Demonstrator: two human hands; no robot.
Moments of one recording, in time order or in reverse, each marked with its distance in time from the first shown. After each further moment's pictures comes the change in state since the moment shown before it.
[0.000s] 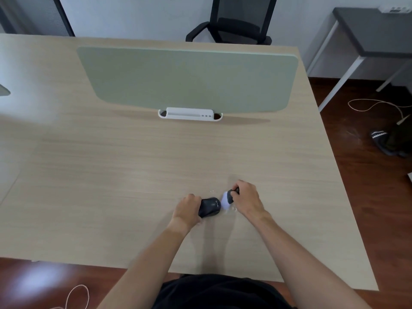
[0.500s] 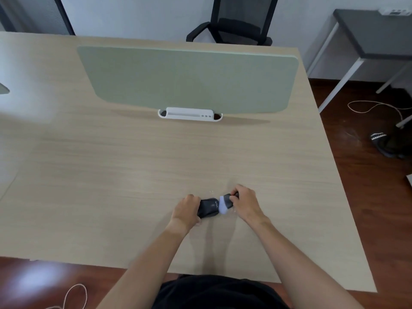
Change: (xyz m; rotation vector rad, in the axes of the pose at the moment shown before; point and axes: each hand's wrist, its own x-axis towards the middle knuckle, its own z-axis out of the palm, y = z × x) left_hand 0.001 -0.002 0.003 -0.036 -0.015 -0.010; right_hand -0.003 0.009 0.007 0.095 -0.061 0.011
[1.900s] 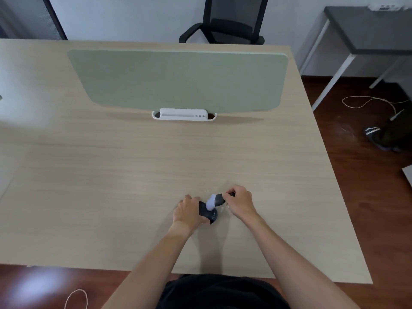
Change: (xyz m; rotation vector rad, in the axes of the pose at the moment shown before) left_hand -0.011 0.024 0.001 -0.149 0.011 -0.122; right_hand -0.009 -0.002 0.000 0.239 0.012 0.130
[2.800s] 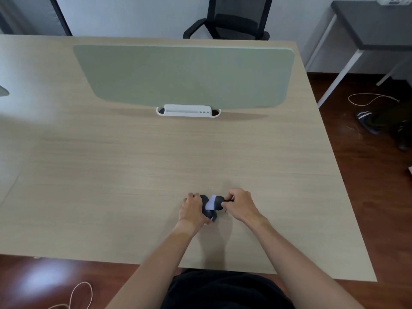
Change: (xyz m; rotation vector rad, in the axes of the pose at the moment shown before) left_hand -0.008 0.000 0.007 -0.131 0.001 -0.043; right_hand -0.013 0.008 0.008 -0.141 -0.105 -0.057
